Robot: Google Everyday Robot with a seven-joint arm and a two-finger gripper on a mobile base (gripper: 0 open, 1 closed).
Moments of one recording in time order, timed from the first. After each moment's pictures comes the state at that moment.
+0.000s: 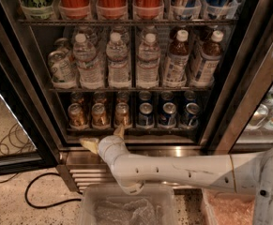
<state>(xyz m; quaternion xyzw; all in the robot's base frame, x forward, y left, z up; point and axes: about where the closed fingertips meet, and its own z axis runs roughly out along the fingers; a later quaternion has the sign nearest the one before) 0.633 0.118 0.583 -0.17 0.79 0.15 0.57</state>
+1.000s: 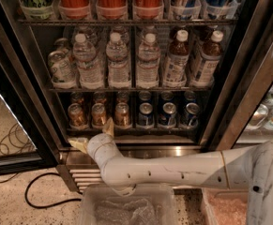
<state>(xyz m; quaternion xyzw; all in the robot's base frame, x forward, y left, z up) 0.624 0.154 0.620 -0.22 0.74 0.13 0.62</state>
